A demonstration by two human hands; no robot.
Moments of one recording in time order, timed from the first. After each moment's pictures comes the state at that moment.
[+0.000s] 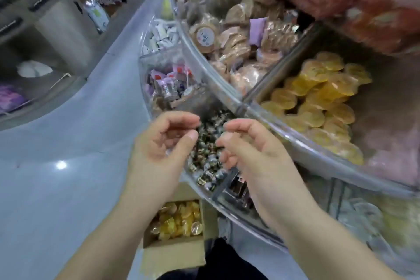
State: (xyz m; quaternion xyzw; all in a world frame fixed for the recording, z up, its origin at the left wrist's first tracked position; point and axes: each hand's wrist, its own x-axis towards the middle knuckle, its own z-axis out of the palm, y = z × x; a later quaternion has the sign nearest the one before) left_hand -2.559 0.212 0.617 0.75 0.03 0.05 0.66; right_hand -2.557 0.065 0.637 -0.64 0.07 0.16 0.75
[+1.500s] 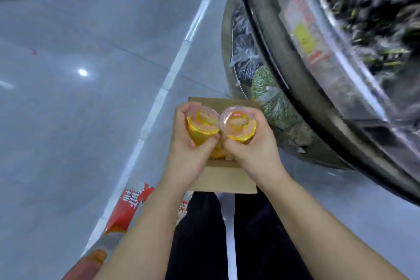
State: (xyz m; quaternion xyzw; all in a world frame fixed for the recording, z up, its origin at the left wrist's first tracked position) left_hand -2.678 0.337 0.315 0.70 0.23 -0.04 0.67; right_hand -2.646 0.210 0.318 -0.73 0.07 0.21 0.65
